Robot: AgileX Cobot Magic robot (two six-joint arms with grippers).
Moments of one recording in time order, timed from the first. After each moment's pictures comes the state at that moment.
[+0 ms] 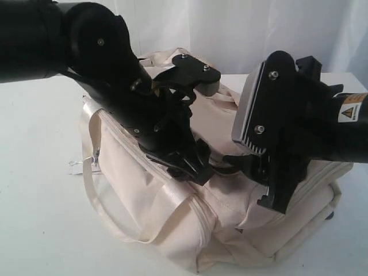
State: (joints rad) left arm -0.85 1.63 -1.33 -0.24 0.84 0.29; right arm 0.72 1.08 -0.75 0.27 0.37 -1.03
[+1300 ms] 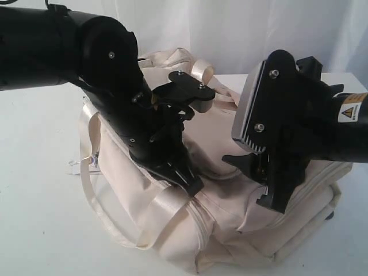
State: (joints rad) left arm -0.85 1.66 -1.33 -0.16 0.93 0.22; right arm 0.72 1.08 -0.75 0.27 0.36 -1.01
